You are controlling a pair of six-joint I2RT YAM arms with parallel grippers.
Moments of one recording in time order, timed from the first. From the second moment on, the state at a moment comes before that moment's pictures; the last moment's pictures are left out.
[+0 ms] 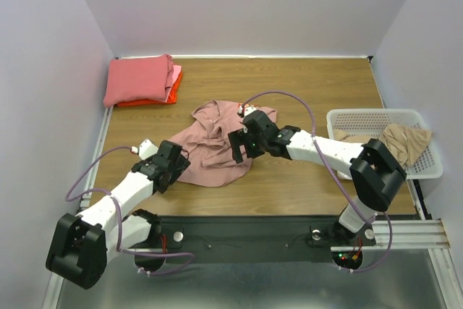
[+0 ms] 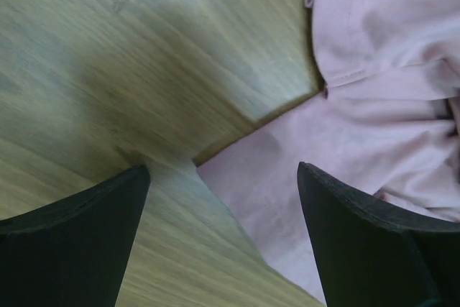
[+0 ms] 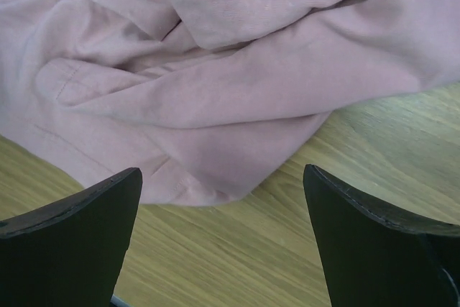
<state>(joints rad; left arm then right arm) -0.44 0.98 0.44 -0.57 -0.39 -1.19 0.82 1.61 1.07 -0.30 0.08 0.38</state>
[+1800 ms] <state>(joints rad) -0.41 0.95 0.50 -0.45 -0.26 -1.07 0.83 2.06 1.51 -0.23 0.31 0.27</state>
